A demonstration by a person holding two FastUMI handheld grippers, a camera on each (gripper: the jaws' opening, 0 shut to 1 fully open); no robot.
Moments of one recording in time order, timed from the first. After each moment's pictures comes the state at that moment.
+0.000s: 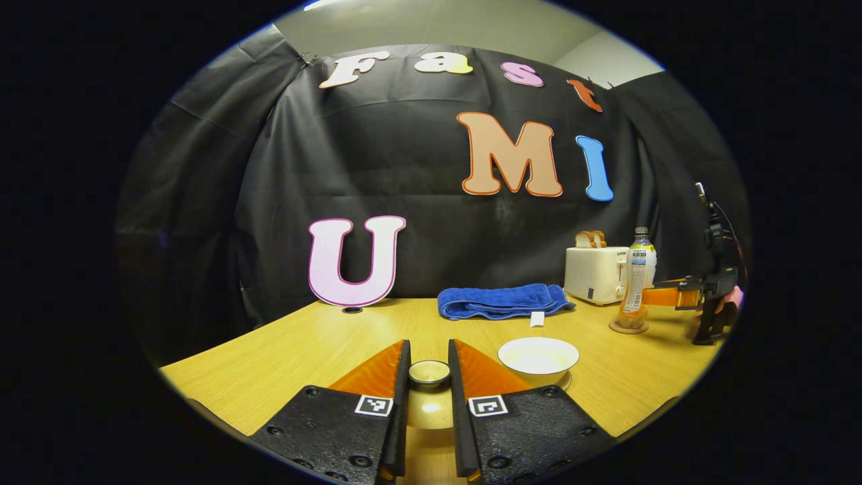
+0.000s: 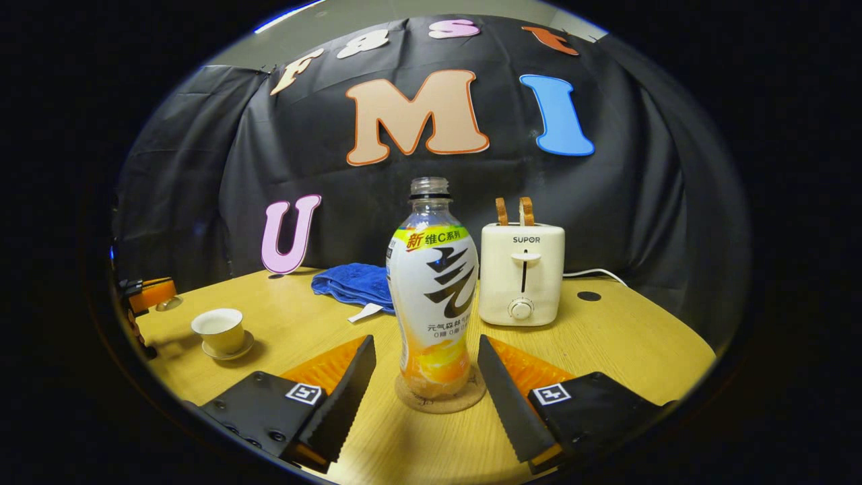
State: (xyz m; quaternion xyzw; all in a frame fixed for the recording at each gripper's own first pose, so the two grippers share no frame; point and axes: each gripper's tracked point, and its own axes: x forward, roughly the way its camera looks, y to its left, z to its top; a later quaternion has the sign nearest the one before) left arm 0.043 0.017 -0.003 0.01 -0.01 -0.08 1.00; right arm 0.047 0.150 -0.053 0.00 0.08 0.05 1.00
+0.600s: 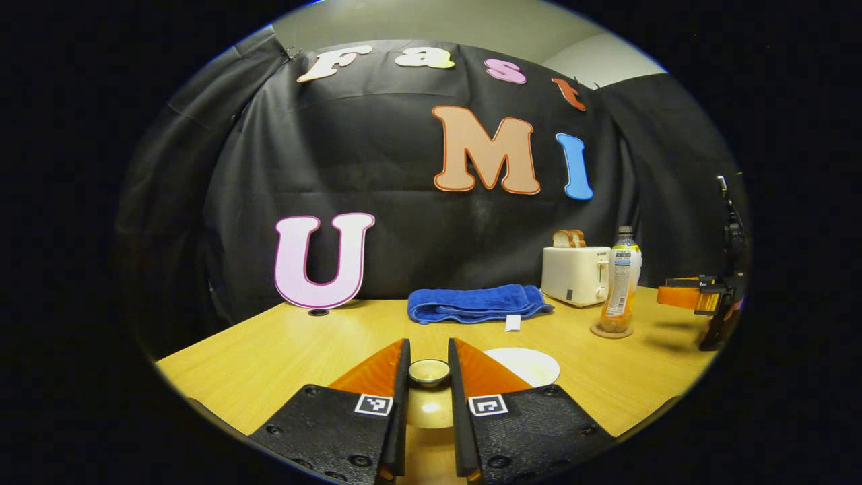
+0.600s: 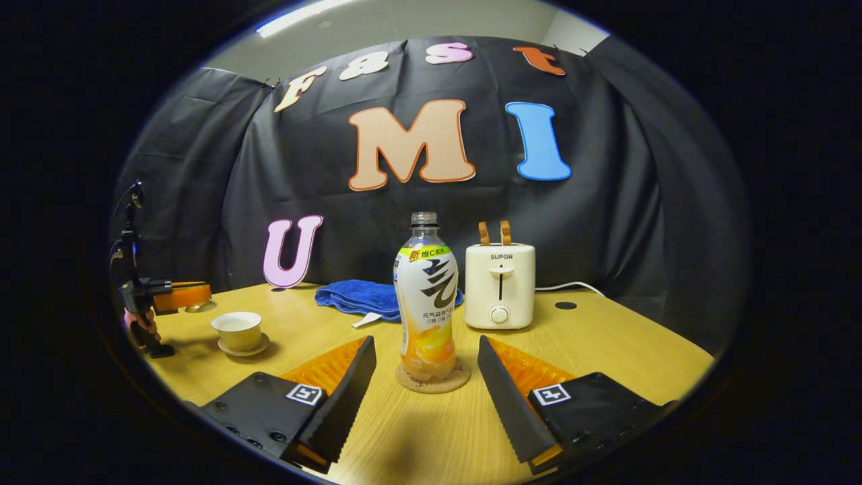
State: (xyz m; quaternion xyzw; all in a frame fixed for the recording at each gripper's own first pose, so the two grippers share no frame) left arm 0.067 -0.028 -0.006 0.01 -0.01 -0.14 0.99; right arm -0.009 0.136 -0.036 0.00 0.02 0.03 1.00
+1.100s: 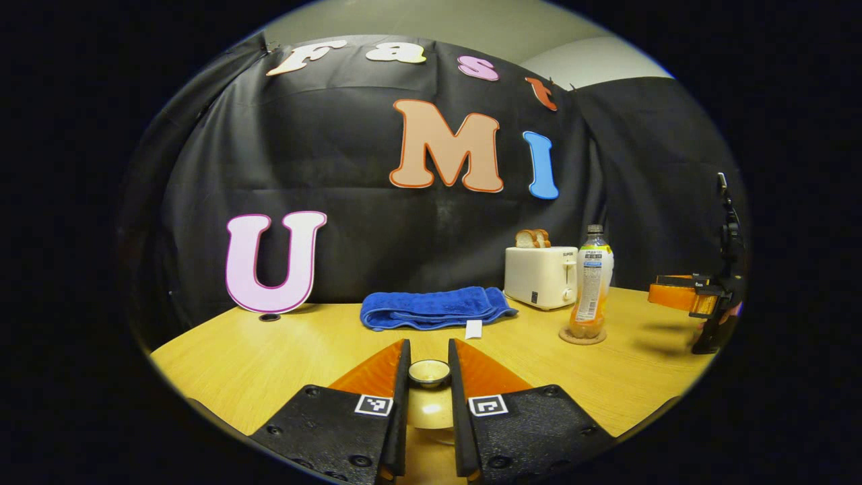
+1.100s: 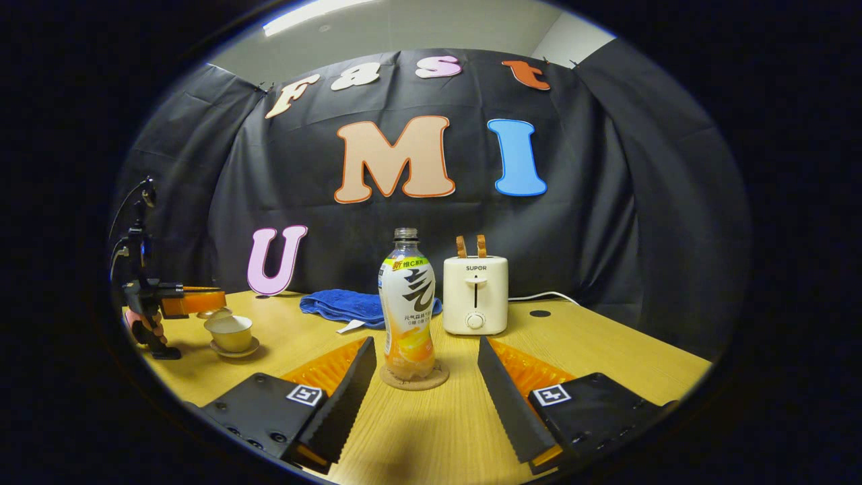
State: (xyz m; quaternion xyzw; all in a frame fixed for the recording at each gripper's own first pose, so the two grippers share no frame) left arm 0.083 -0.086 -0.010 0.01 0.00 -0.23 0.97; right arm -0.033 0.113 -0.032 0.00 0.00 -0.01 1.00
